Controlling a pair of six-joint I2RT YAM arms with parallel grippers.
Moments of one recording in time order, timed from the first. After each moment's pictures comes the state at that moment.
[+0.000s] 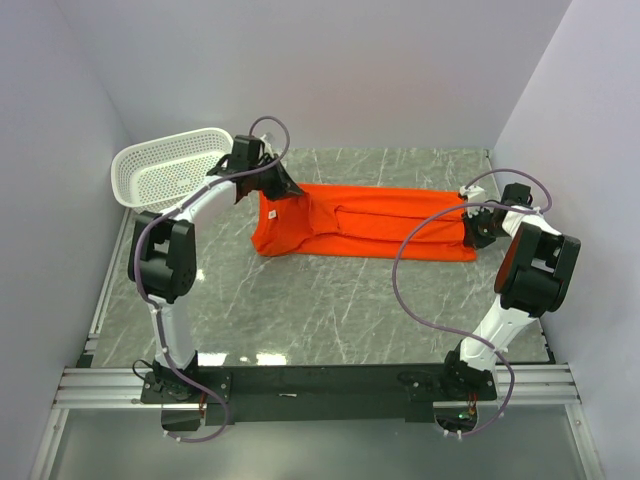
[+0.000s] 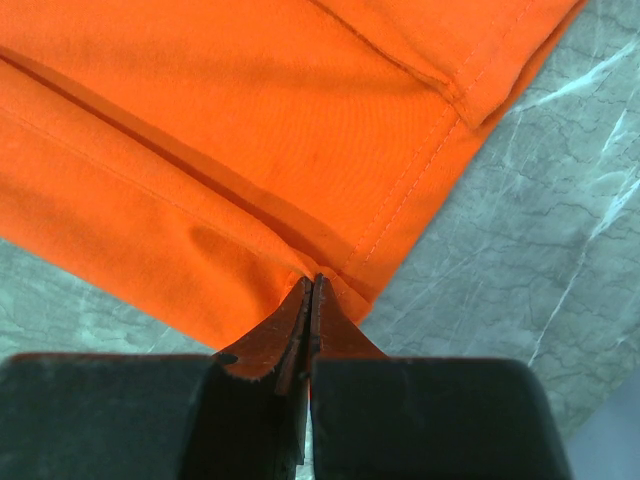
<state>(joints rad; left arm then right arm) -0.31 1.96 1.54 -0.25 0.47 -0.74 -0.40 1.84 1.18 -0.51 -0.45 -0.82</state>
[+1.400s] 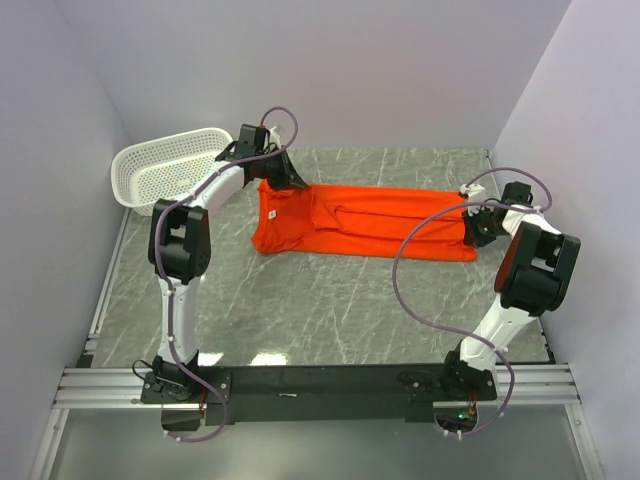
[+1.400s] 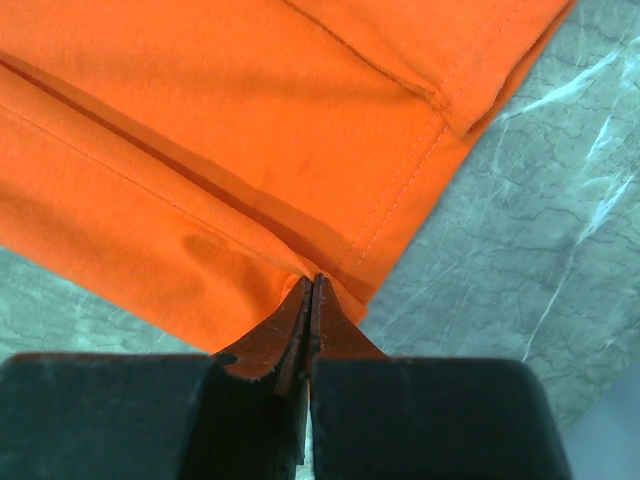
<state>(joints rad) -0.29 2.18 1.85 -0.40 0.55 -0.60 -0.40 1.84 1.19 -0.51 -0.44 -0.81</state>
